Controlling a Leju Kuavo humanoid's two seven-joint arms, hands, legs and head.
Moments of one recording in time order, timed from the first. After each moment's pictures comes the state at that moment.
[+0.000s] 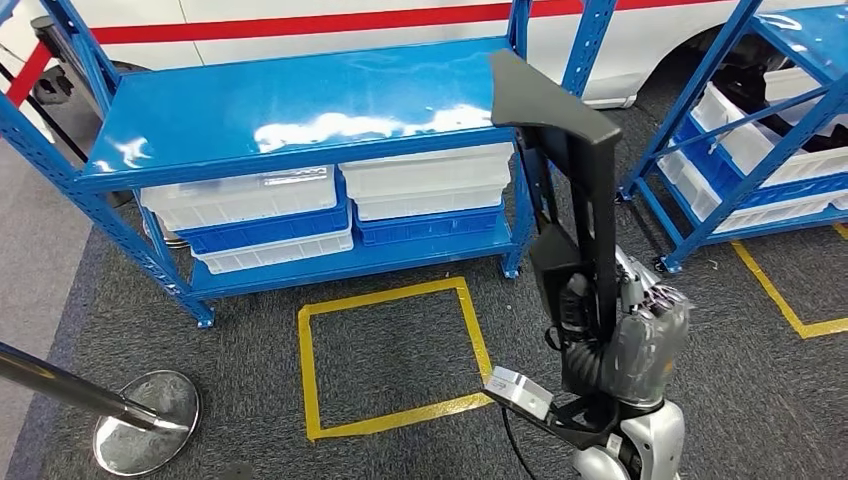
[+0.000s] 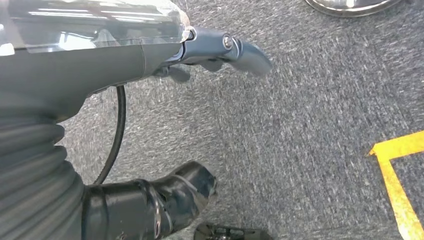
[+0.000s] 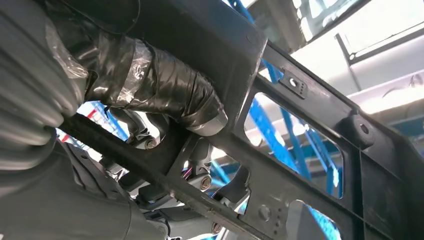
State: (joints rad) left arm -0.10 -0.20 1.09 -0.19 -1.29 0.35 -0.32; right arm -0.04 -0.06 0.37 -1.77 1.11 -0.69 -0.32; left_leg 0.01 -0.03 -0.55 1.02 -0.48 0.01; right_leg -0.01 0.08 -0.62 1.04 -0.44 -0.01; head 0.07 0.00
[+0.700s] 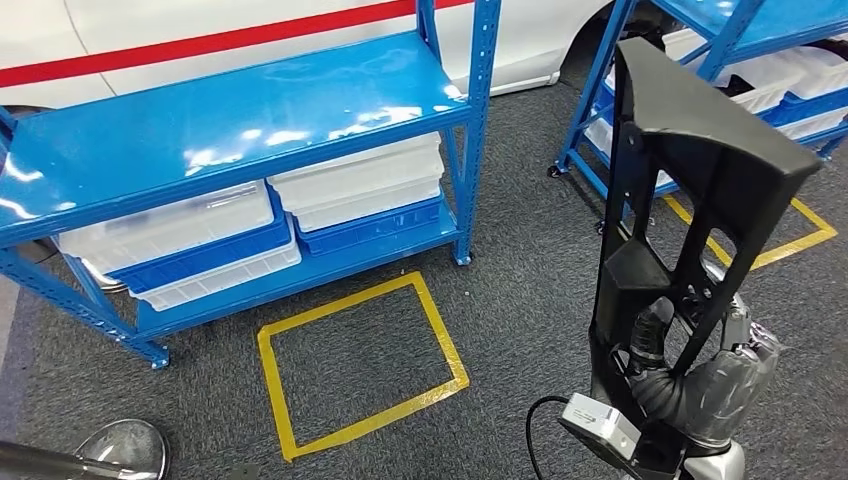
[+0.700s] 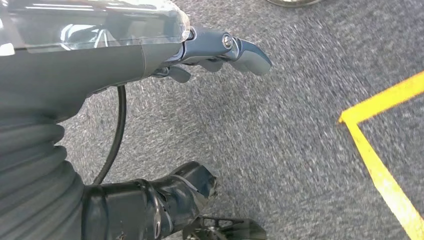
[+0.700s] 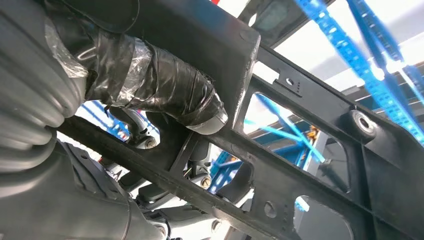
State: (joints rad) left arm -0.09 -0.21 1.10 -0.19 -1.27 0.36 -0.32; right arm 0.09 -0.03 0.23 -1.89 0.90 -0.70 -0.45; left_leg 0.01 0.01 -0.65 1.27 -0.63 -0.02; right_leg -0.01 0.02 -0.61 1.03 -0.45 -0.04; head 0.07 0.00
